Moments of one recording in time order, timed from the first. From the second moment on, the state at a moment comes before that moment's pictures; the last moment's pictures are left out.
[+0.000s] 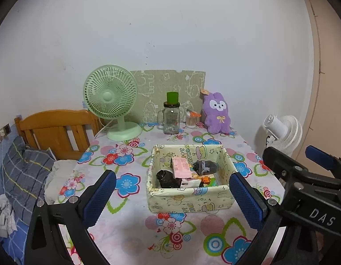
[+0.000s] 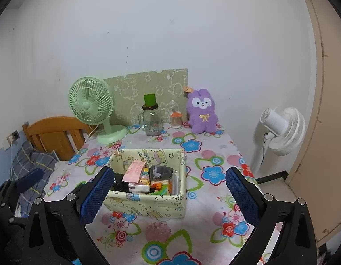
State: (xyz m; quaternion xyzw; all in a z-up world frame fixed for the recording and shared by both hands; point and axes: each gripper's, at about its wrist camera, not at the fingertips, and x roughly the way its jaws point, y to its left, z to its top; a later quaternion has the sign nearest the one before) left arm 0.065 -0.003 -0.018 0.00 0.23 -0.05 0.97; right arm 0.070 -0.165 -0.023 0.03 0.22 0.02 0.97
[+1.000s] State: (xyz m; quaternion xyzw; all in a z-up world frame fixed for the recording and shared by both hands) left arm 0.021 0.023 -0.015 -0.02 0.22 -0.03 0.97; right arm 0.016 -0.177 -0.022 0.04 0.20 -0.01 0.98
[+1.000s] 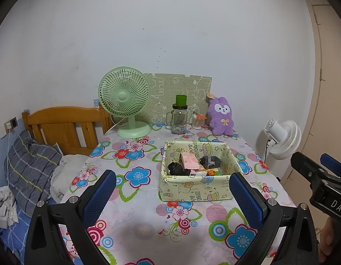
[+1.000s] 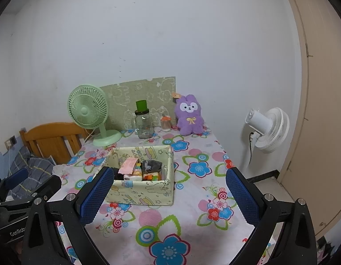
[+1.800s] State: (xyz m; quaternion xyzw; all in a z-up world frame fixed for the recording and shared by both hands) left arm 0.021 0.020 -0.016 -0.03 0.23 -0.04 0.97; right arm 0.015 -0.171 -0.022 0.04 0.20 0.00 0.98
